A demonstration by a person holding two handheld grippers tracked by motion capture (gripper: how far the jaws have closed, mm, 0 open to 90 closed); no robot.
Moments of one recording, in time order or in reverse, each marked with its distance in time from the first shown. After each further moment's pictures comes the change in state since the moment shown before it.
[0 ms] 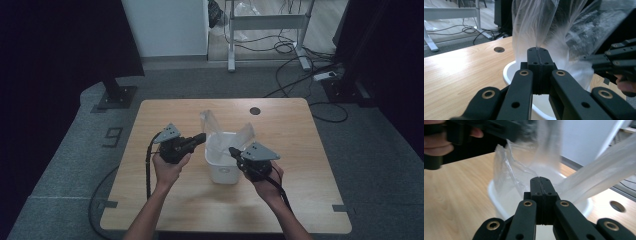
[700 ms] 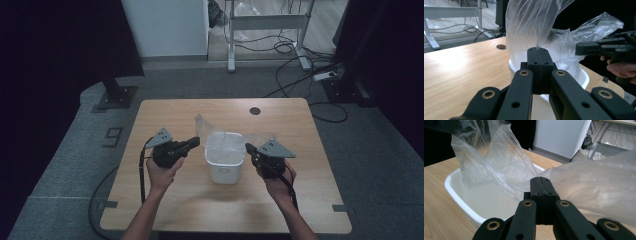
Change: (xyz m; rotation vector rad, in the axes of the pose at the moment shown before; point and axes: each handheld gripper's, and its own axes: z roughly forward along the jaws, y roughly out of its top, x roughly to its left) left arm 0.006 -0.013 -0.017 -0.008 0.006 -0.021; right arm -0.028 -0.016 -0.013 0.020 -0.127 0.095
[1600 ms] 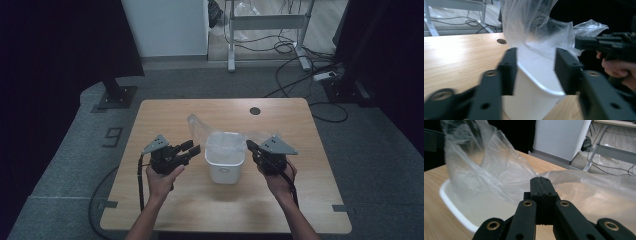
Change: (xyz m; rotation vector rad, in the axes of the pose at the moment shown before) left arm -0.012 -0.015 -0.005 -0.026 0.029 -0.133; right arm -0.005 0.005 0.002 -0.022 0.007 0.008
